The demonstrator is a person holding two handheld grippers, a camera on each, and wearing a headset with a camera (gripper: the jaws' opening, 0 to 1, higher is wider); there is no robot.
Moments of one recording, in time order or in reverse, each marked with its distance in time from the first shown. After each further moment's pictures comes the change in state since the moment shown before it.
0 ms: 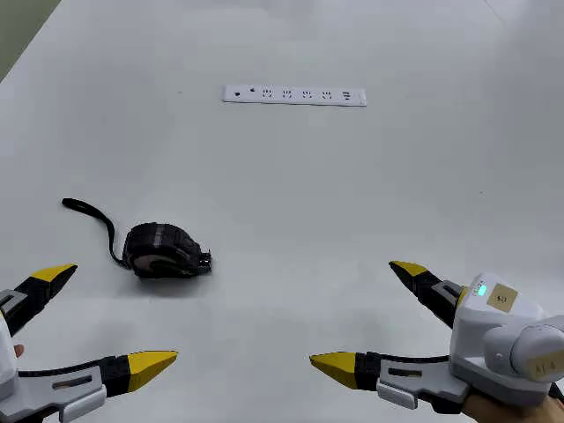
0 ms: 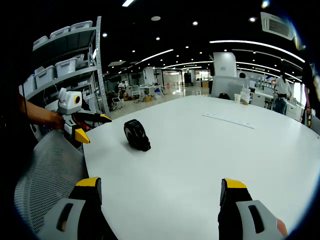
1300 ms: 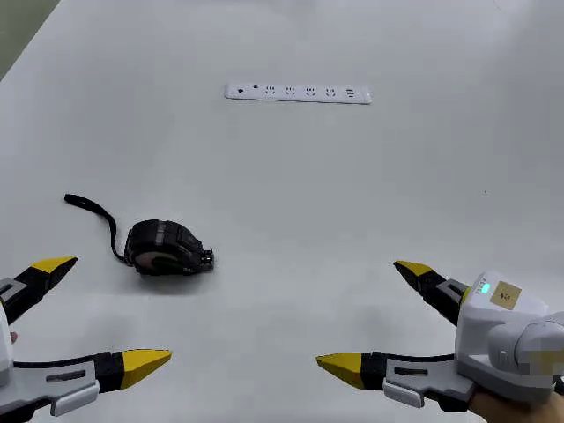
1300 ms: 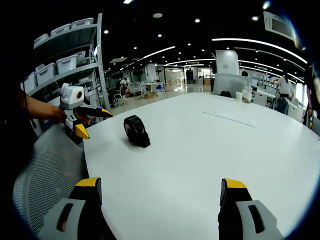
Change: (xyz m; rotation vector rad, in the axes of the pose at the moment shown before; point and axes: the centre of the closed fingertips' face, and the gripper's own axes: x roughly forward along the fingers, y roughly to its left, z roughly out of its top) left arm 0.001 0.005 0.000 0.046 0.036 -0.031; right arm 0.001 -0.005 -0.004 -0.013 0.030 0.017
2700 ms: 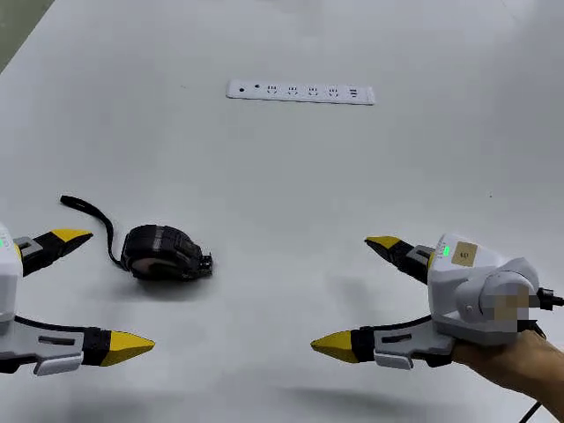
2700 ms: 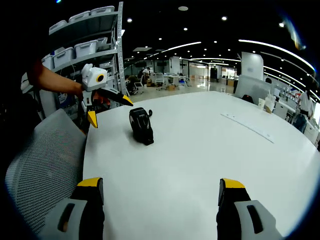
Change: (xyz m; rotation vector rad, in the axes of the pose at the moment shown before) left arm 0.029 0.025 -0.003 0.162 0.135 -0.158; right arm 0.043 -0.017 0.007 -0.158 0.076 0.160
